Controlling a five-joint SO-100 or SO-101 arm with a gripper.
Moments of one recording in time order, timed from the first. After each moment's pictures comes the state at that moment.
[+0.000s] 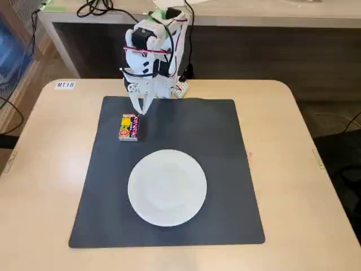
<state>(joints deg) 31.3 125.1 112.9 88.2 43.9</state>
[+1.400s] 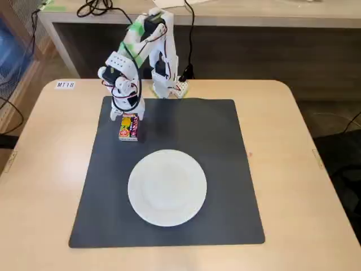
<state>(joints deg) 37.0 89.5 105.6 84.8 52.6</state>
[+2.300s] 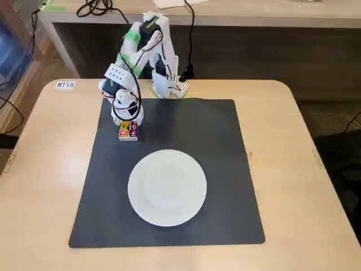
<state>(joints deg) 35.5 82.4 103.2 78.5 56.1</state>
